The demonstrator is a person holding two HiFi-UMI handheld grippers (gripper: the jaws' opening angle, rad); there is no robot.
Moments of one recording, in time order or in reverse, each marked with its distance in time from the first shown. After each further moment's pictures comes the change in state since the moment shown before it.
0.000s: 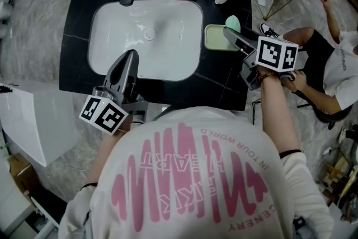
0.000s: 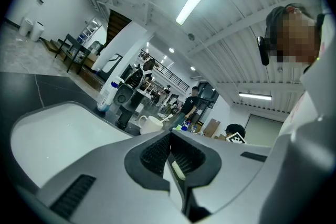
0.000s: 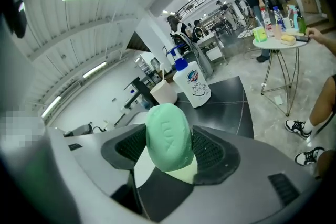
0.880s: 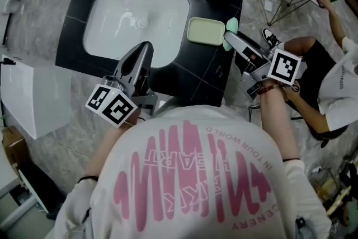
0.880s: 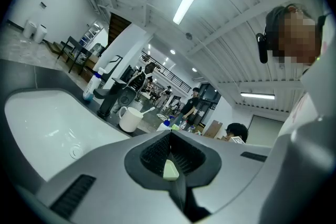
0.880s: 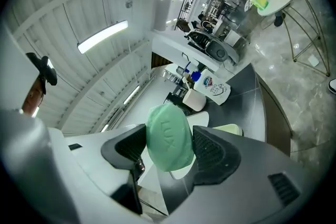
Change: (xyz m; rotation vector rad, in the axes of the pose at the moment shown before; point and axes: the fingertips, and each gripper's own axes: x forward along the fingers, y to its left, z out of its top) left arm 0.035 -0.102 -0.043 -0.005 -0.027 0.031; right arm -0.081 0.021 0.018 0.179 -0.068 0.508
